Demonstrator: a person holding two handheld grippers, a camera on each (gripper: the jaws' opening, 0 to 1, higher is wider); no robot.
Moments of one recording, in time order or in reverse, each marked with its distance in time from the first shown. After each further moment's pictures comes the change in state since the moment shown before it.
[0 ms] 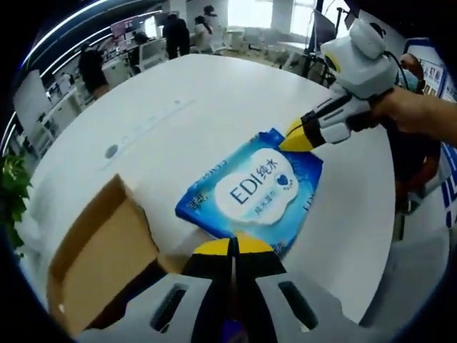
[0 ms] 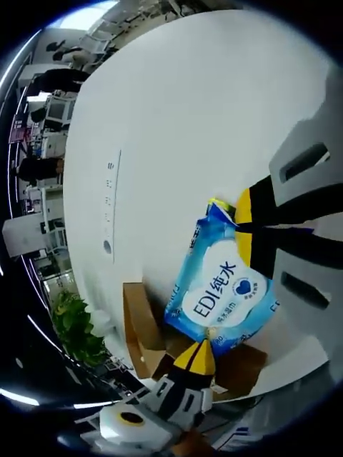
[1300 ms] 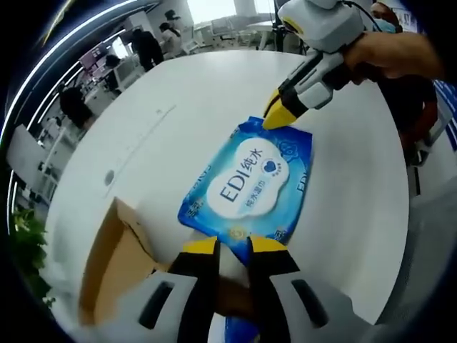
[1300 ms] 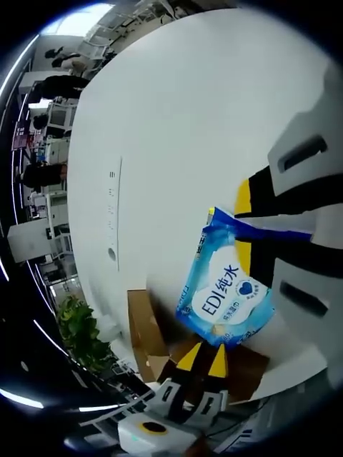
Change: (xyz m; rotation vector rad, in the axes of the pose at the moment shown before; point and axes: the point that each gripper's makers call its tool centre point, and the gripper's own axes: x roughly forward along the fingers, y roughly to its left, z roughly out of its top) left arm -0.004 -0.005 0.000 0.238 0.014 0.048; right arm -0.010 -0.009 0.004 0.022 -0.053 -0.013
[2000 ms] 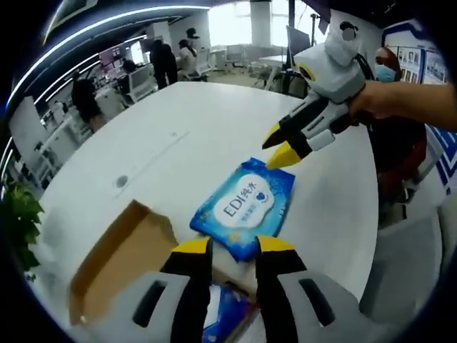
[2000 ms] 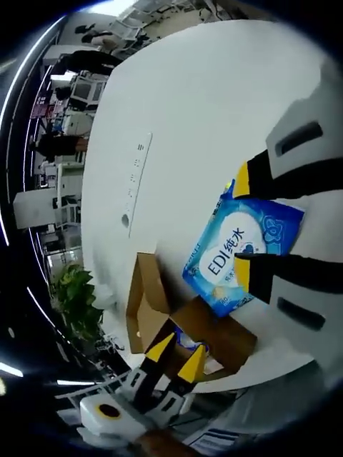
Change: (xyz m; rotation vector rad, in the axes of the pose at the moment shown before) left arm -0.067 0.007 0.011 -0.135 -0.147 -0.045; right arm -0.032 0.049 0.024 -0.186 -0.015 0.114
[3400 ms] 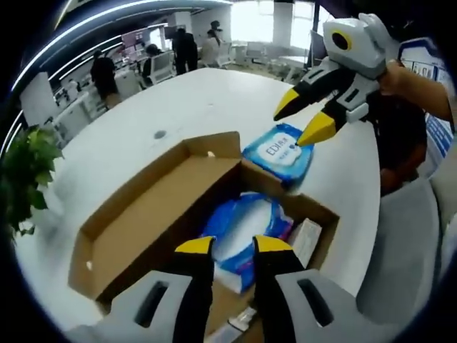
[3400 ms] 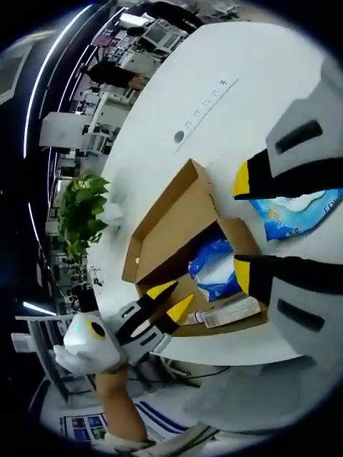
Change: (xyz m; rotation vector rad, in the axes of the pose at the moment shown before) left arm -0.058 0.062 -0.101 -0.112 0.034 0.028; right arm 0.033 0.138 0.056 -0.390 -0.045 0.229
